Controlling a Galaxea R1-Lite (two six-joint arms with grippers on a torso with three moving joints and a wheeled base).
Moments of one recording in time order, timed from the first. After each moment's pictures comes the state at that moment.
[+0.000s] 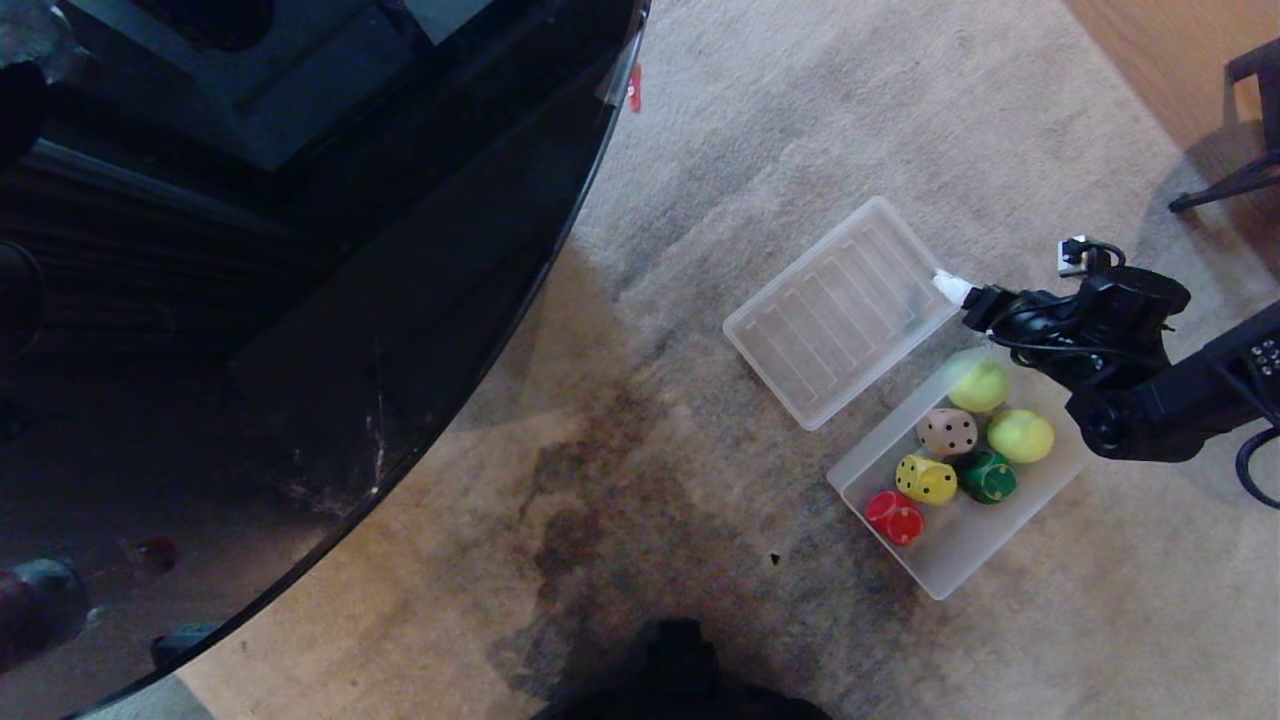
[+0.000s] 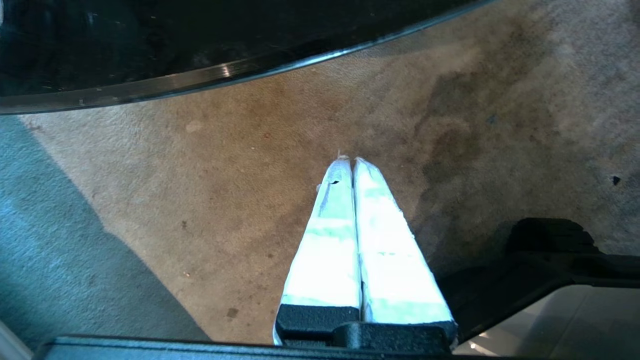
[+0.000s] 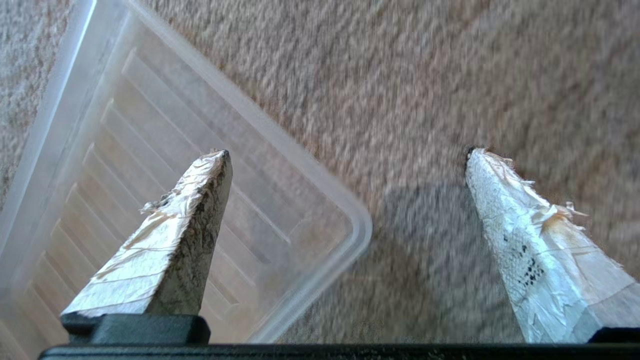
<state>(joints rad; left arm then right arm) 0.00 0.00 0.00 0.01 0.01 0.00 -0.15 2.33 -1.34 -1.14 0.34 0.37</state>
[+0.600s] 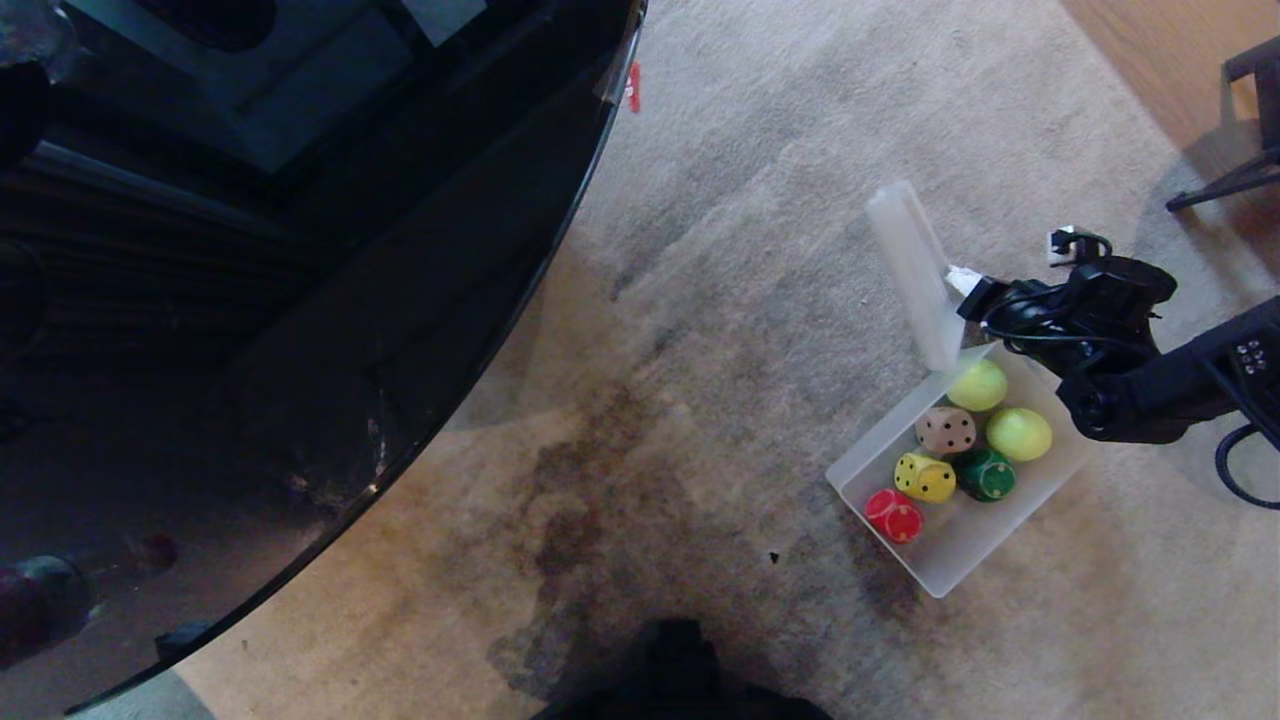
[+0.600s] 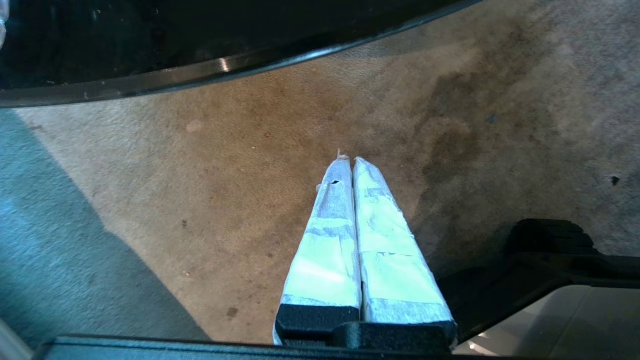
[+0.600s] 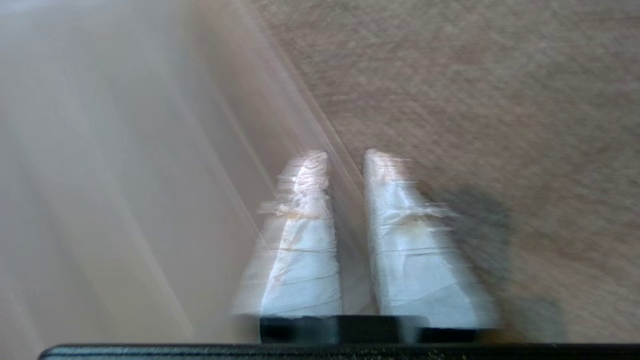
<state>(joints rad) 0.00 0.00 0.00 0.01 0.01 0.00 -0.15 2.38 -1.47 -1.04 0.34 0.30</state>
